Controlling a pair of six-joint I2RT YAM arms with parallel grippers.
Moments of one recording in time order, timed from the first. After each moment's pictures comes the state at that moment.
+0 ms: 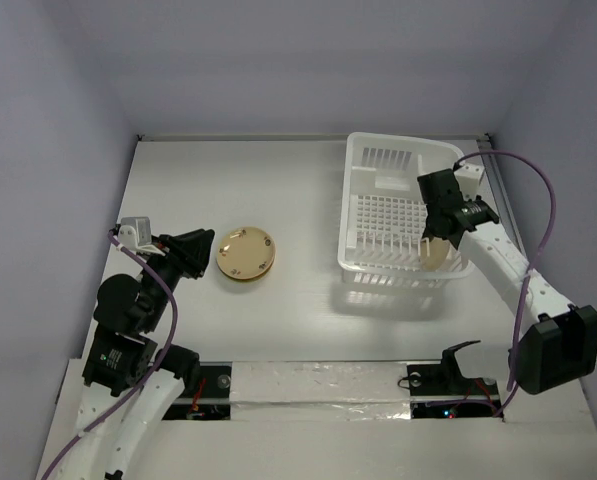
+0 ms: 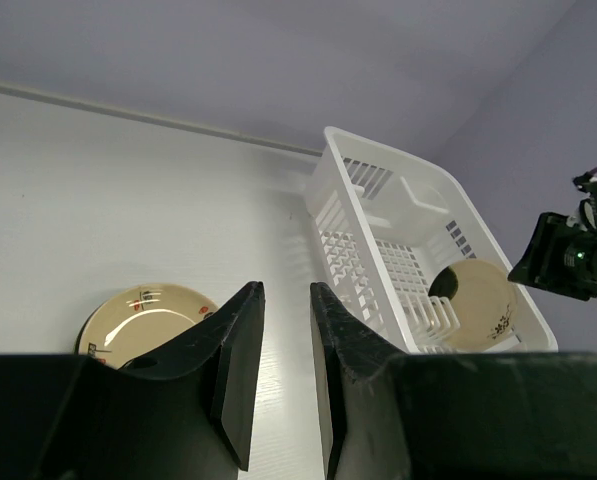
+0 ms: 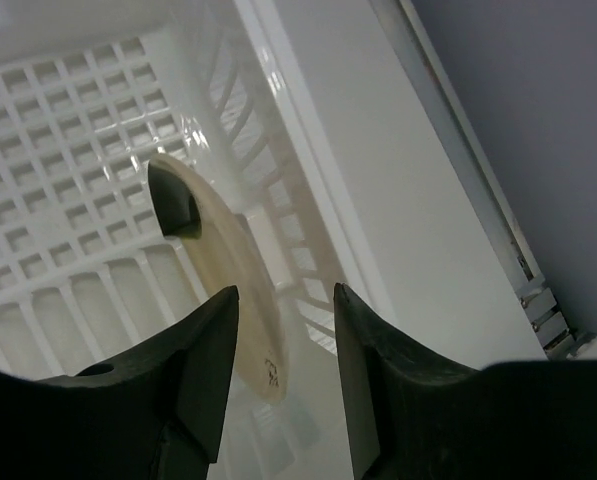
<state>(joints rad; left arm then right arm) -0.34 0.34 0.73 -0.33 0.00 -0.49 0.29 1.27 1.13 -0.81 0.78 0.48</state>
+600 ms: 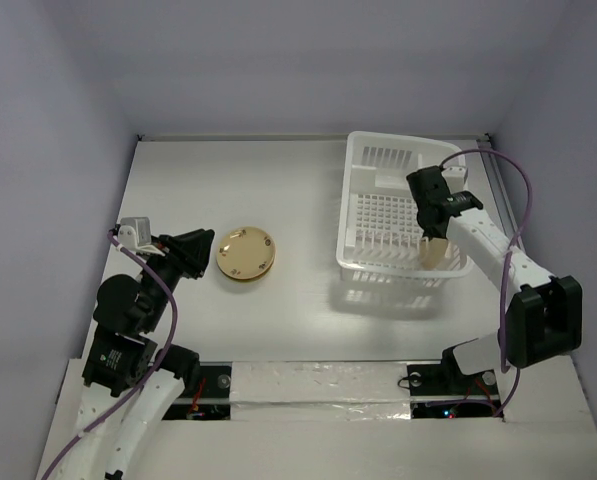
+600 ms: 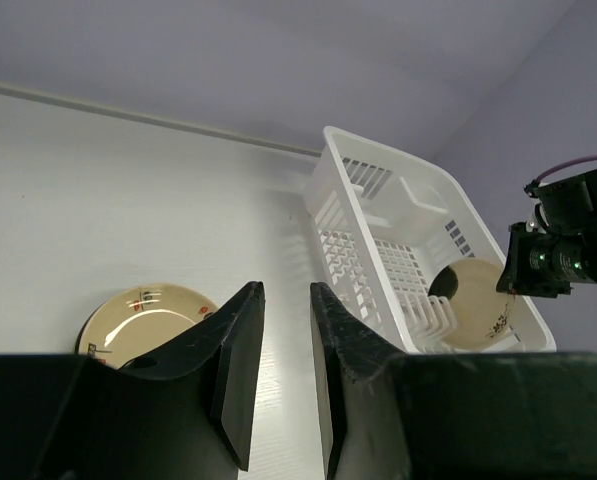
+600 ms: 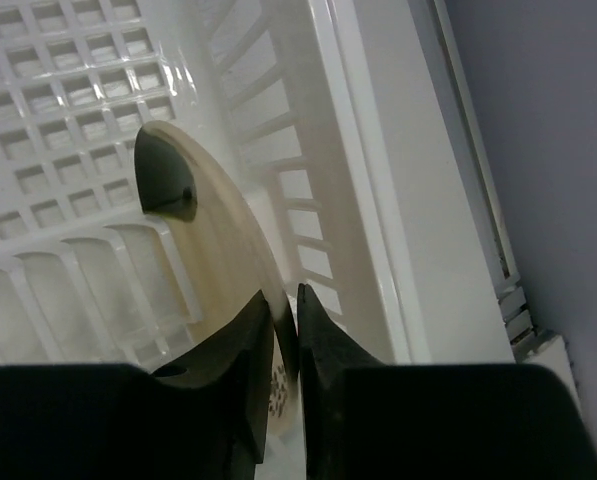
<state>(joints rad) -0.34 0.34 0.73 -0.33 0.00 -0.49 0.29 1.42 1.15 -0.82 0.74 0.41</state>
